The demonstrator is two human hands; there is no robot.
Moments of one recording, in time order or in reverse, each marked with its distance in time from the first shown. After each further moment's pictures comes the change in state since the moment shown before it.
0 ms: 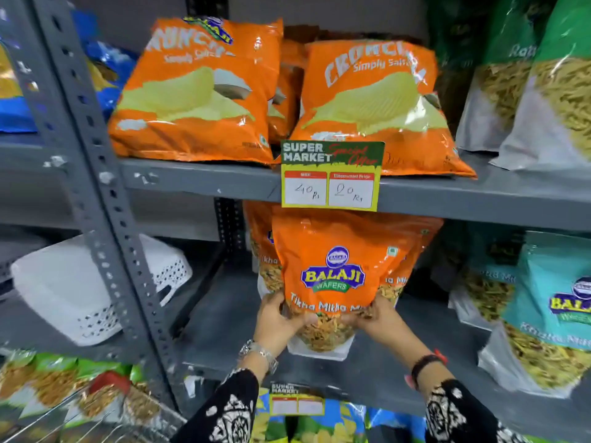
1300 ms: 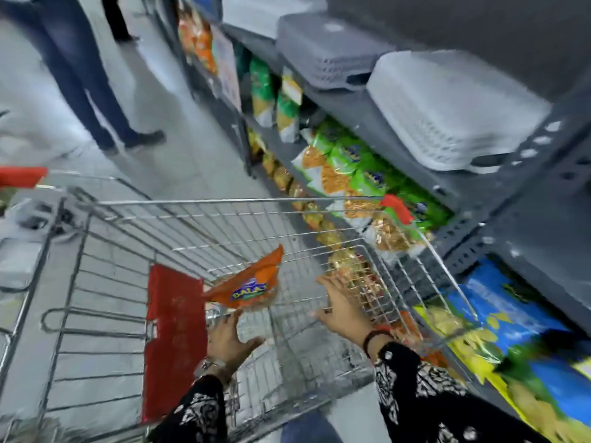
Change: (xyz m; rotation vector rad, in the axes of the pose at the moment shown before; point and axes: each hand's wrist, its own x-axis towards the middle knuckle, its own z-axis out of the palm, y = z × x) left_hand -0.379 -0.268 -0.267 0.317 0.590 -0.920; right_hand -0.131 0.040 0.458 -0.469 -1.047 -0.242
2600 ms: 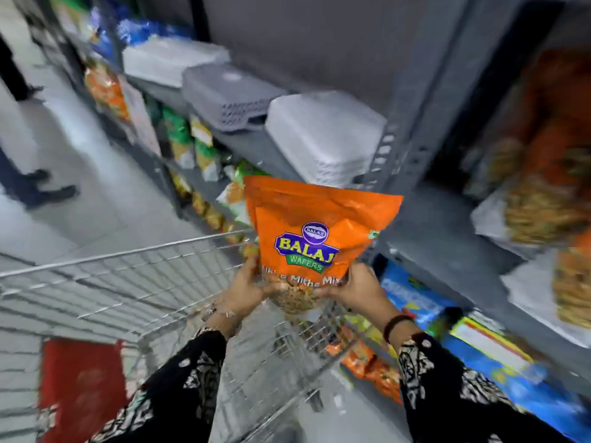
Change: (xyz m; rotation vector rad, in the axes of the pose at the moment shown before) left_hand 0.017 0.196 0.019 -0.438 -0.252 0.390; right_hand -0.055 0.025 -0.134 0.275 0.394 0.044
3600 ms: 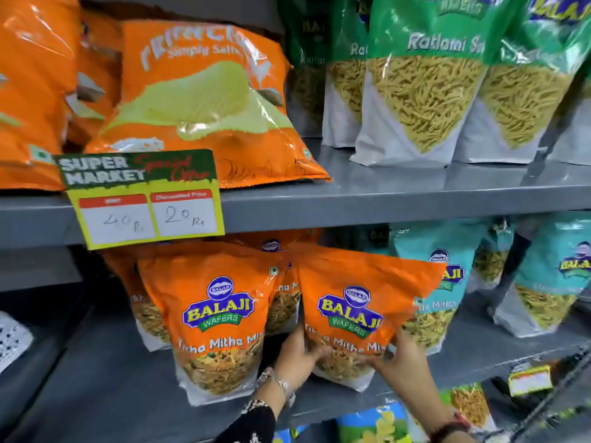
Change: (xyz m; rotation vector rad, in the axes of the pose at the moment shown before) left_hand -0.100 0.187 0.481 0.150 -1.059 0.448; right_hand -0.329 0.132 -0.312 -0.087 1.260 0.393
